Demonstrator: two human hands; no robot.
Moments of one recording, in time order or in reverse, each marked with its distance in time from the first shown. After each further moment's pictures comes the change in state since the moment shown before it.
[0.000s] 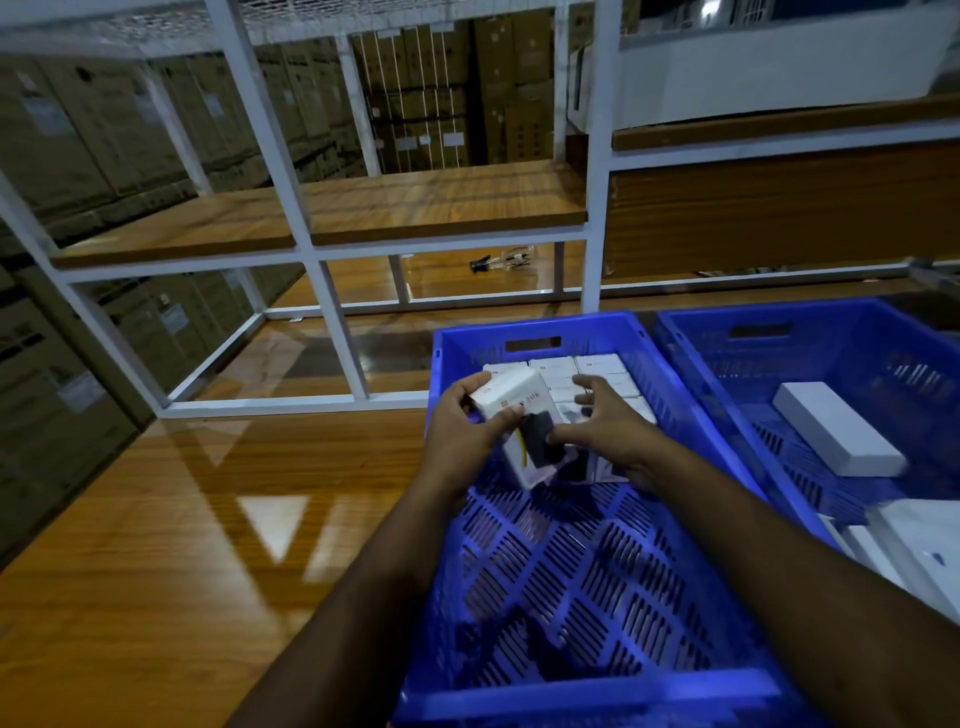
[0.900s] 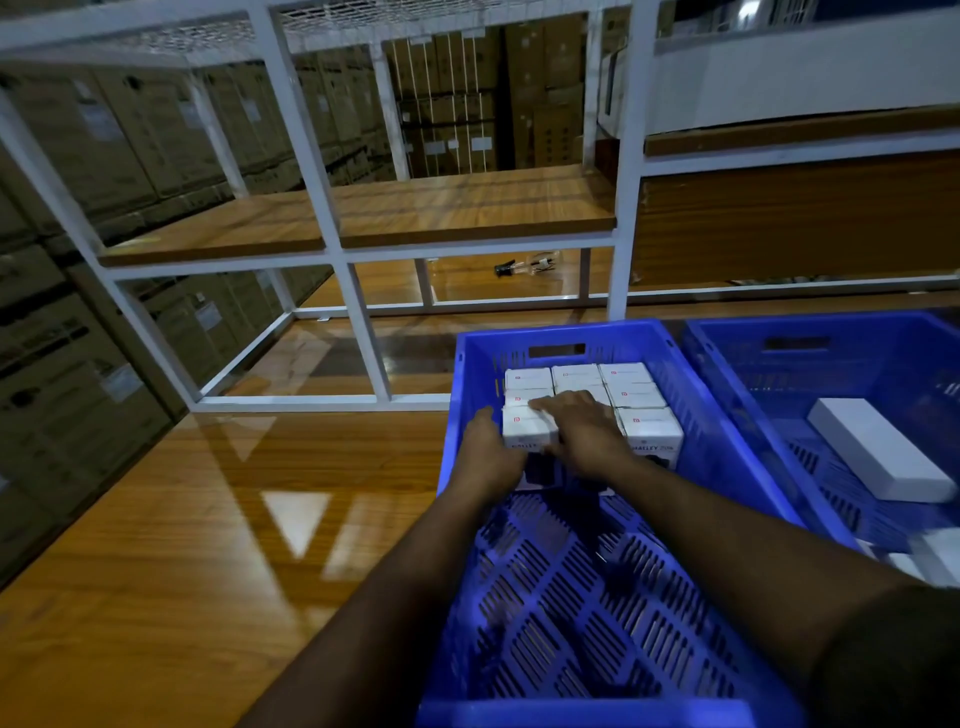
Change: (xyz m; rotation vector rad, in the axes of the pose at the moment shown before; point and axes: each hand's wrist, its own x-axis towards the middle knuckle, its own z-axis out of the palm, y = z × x) left_hand -0.003 -0.005 0.007 0.524 0.007 -0.185; right_hand 0.065 0.022 0.037 -0.957 0.065 -0.380
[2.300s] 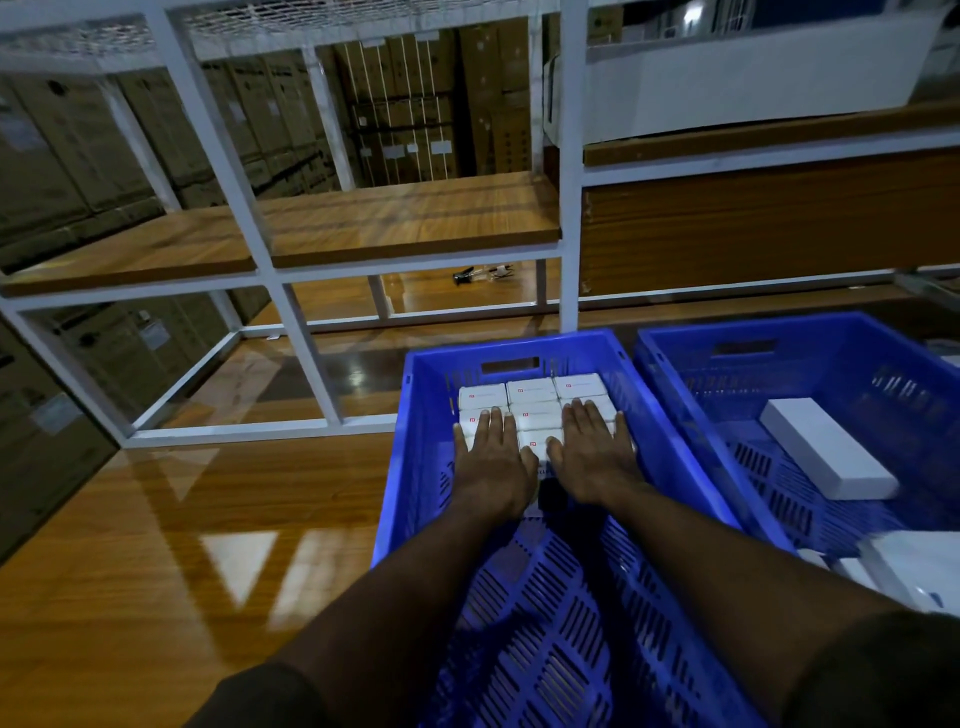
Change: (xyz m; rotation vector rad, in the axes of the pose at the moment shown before) left_hand 0.059 -0.006 0.077 0.919 -0.084 0.330; right_hand -0.009 0.058 0.006 -0.192 -0.078 0.310
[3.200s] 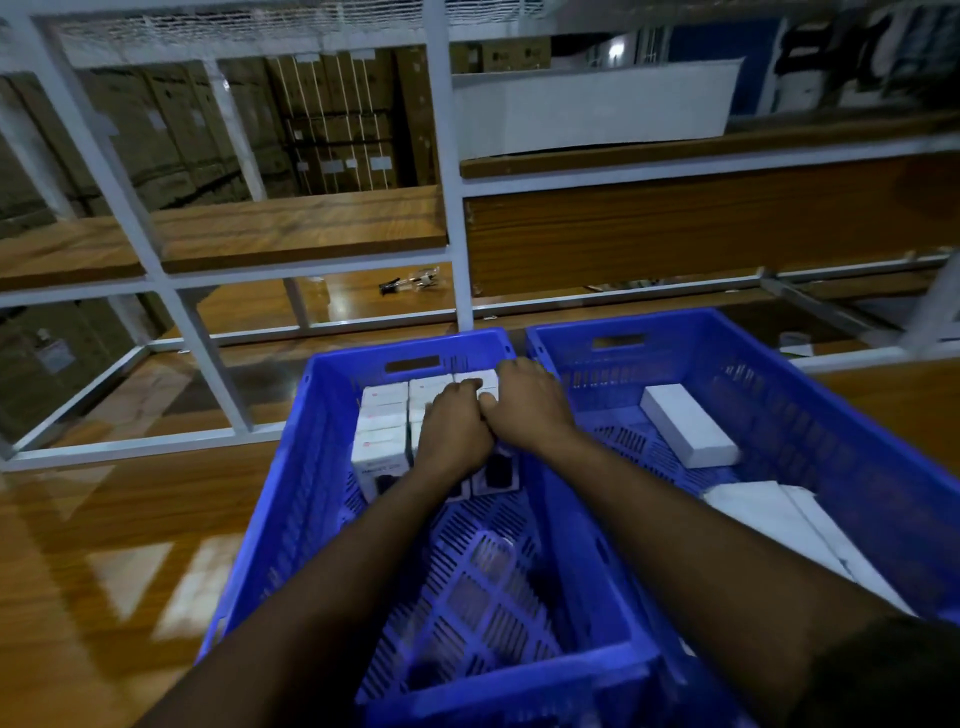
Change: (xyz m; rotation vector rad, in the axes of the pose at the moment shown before) left_hand -0.012 0.096 -0.048 -0.442 0.190 0.097; right_hand -0.054 0.043 -0.097 0.236 0.279 -0.041
